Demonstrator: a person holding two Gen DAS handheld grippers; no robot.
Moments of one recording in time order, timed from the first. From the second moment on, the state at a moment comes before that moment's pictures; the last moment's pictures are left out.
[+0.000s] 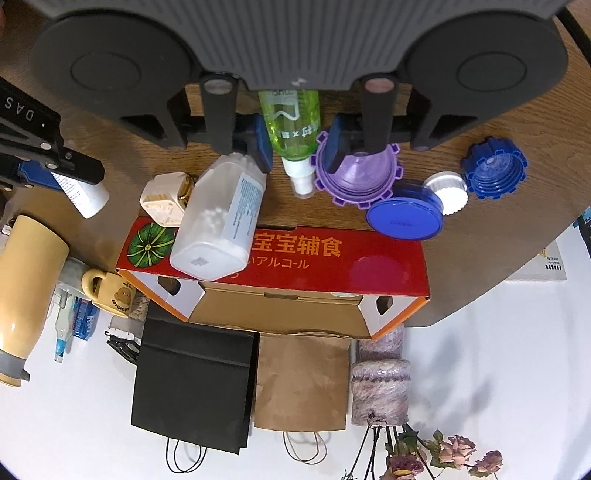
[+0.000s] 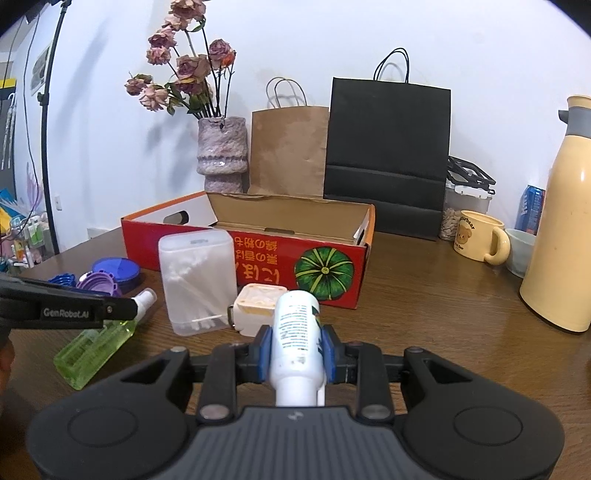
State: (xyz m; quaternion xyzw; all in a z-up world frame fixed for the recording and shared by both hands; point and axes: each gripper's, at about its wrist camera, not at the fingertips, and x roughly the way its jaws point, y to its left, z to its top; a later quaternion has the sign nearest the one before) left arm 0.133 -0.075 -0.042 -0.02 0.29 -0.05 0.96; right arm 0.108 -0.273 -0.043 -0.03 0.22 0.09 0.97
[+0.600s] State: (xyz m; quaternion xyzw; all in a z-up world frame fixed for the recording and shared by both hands) left arm 0.110 -0.086 -0.032 0.00 0.28 -0.07 0.96; right arm 0.105 -0.273 -0.043 -0.01 0.22 0.09 0.97
